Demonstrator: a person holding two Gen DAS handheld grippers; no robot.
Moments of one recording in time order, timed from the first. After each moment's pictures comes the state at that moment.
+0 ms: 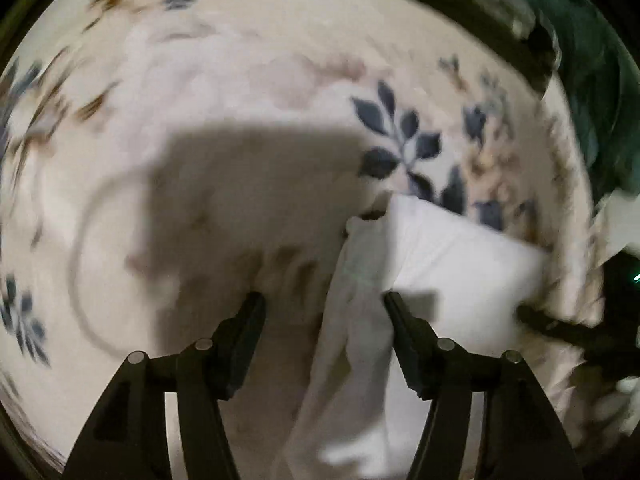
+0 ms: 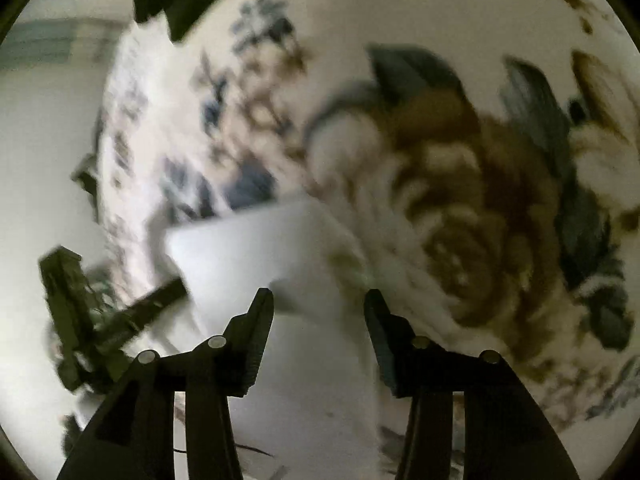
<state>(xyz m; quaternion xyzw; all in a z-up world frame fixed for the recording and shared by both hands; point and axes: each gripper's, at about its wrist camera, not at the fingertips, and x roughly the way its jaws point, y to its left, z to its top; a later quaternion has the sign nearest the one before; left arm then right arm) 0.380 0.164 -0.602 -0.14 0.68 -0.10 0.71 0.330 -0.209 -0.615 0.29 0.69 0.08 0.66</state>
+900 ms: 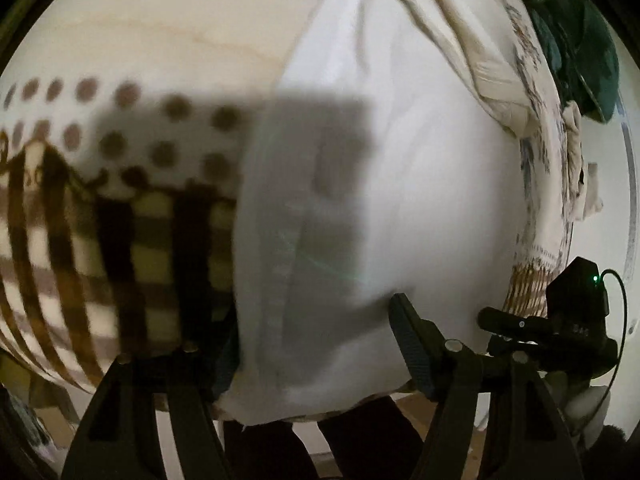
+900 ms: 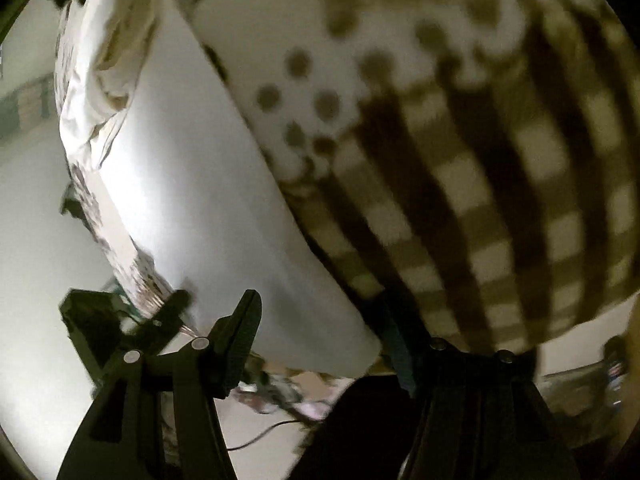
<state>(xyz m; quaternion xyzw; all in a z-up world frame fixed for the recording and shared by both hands) 0.123 0.181 -0.634 -0.15 0.73 -0.17 0.64 -0.011 -0.154 -0.660 0.46 0.71 0.00 0.53</state>
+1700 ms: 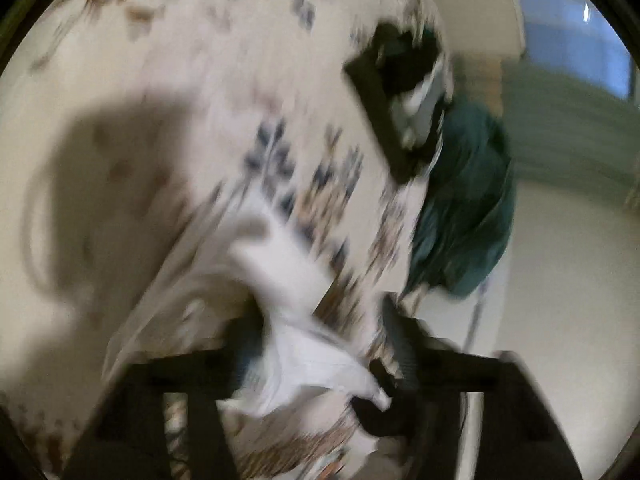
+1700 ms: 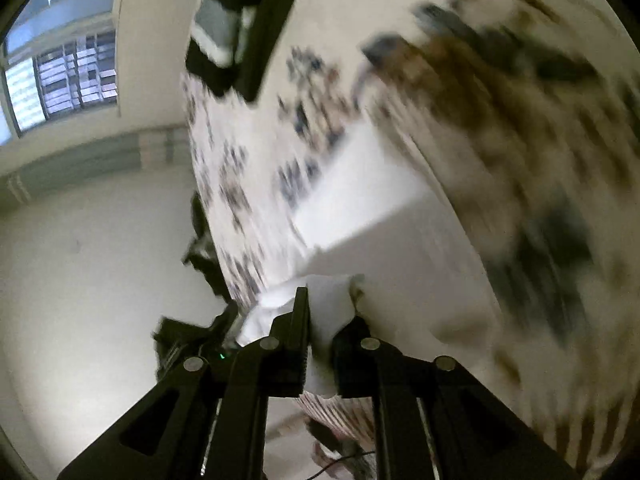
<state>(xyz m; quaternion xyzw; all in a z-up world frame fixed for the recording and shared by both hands) 0.351 0.204 -0.545 -0.51 0.56 -0.18 0.62 0.228 -0.200 -0.543 0.56 0.53 0.09 0.64</state>
